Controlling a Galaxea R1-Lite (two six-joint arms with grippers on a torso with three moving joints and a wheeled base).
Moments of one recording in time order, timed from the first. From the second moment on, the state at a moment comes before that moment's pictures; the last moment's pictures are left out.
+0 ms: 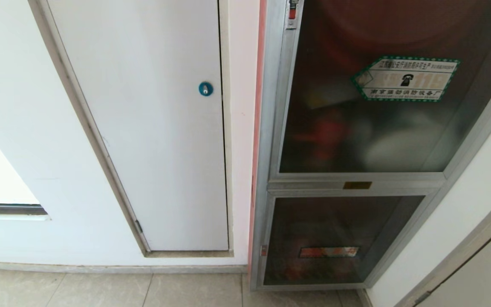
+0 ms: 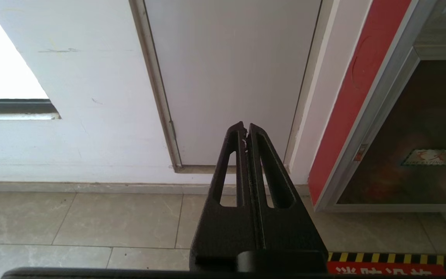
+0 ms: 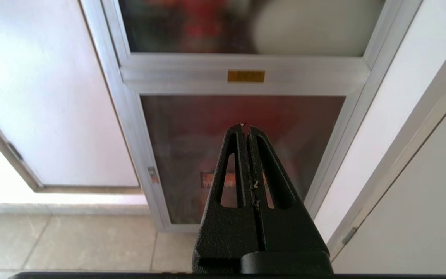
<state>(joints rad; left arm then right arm) 0.01 0.00 0.00 0.00 0.00 0.00 0.00 0.04 -0.25 0.15 -0.02 0.00</state>
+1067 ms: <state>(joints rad) 0.01 0.00 0.00 0.00 0.00 0.00 0.00 0.00 0.00 0.01 0.01 -0.05</state>
